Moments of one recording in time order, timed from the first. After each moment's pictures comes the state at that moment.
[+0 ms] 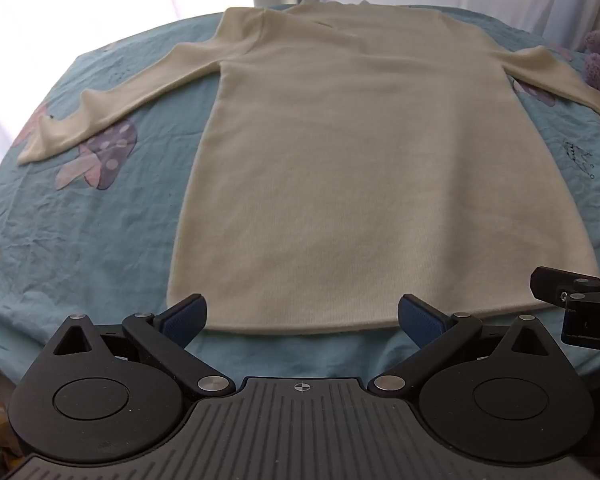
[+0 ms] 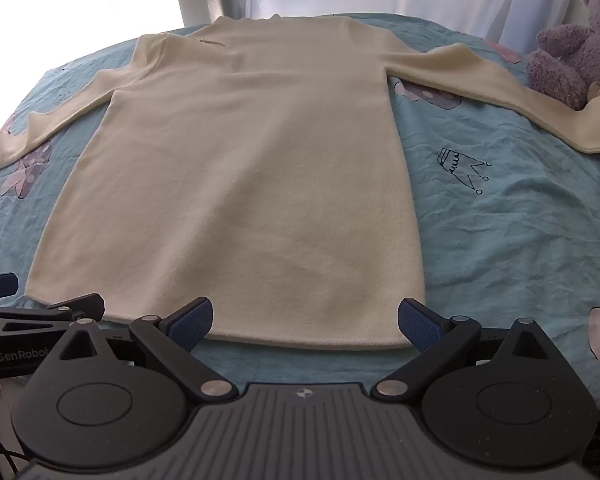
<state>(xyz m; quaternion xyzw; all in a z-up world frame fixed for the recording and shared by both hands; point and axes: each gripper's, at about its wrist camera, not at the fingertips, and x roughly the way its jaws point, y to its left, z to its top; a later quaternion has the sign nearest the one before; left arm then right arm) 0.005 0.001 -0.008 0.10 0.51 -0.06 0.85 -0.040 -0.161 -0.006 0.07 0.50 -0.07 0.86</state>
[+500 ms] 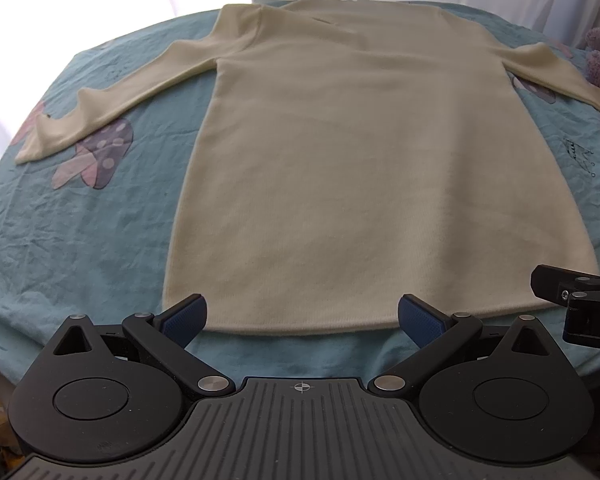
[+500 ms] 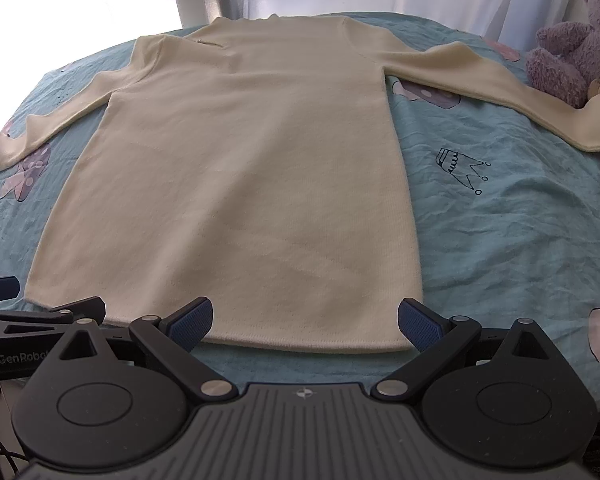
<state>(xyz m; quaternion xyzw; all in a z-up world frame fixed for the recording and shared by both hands) 0.009 -0.002 -0.009 0.10 0.52 -0.06 0.85 -0.039 -0.162 -0.005 0.08 0.50 -0.07 0.86</state>
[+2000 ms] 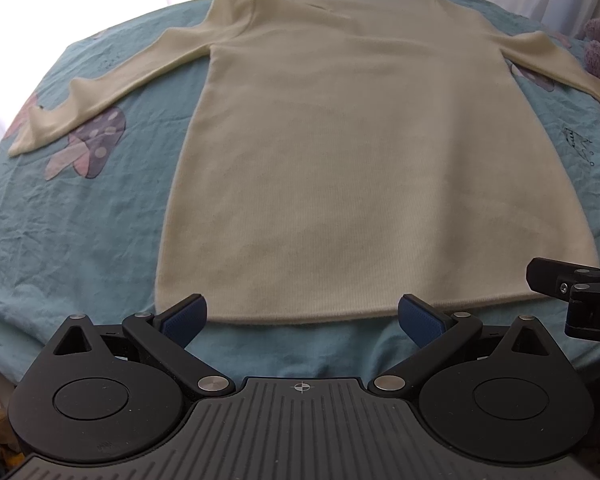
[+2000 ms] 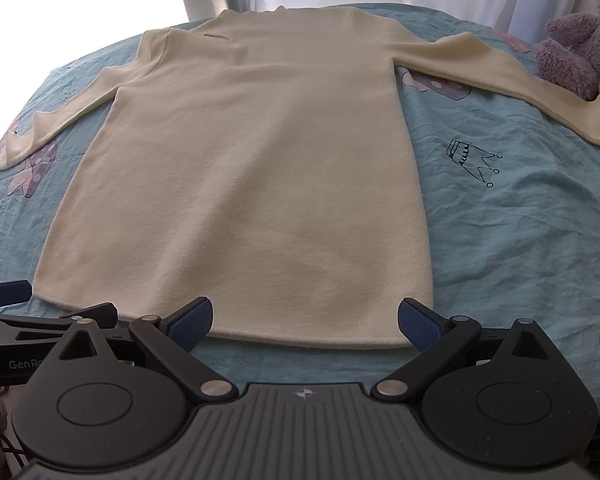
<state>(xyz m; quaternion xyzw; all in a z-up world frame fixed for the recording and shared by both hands) 0.011 -0.004 -0.015 0.10 0.53 -0.07 0.84 -0.035 -0.165 -0.012 0.09 0.51 -0.06 0.85</state>
